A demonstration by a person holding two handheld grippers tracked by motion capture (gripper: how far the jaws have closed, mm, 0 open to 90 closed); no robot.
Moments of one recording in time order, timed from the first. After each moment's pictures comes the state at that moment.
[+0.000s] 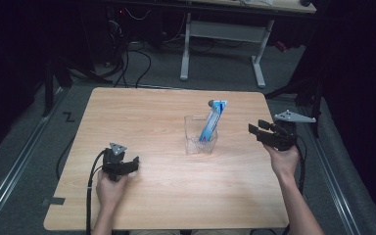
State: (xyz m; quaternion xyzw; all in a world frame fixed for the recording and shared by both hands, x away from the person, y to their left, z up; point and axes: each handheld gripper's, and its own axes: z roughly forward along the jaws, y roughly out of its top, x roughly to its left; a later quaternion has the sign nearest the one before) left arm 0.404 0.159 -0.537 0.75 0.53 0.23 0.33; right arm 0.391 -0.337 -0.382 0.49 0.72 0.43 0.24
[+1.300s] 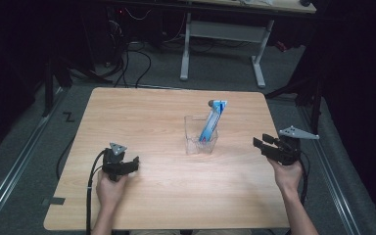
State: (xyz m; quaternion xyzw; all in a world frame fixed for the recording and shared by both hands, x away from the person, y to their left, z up) left arm 0.404 0.159 -0.537 0.75 0.53 0.23 0.33; right arm 0.367 -0.355 -0.420 0.51 0.71 0.42 0.23
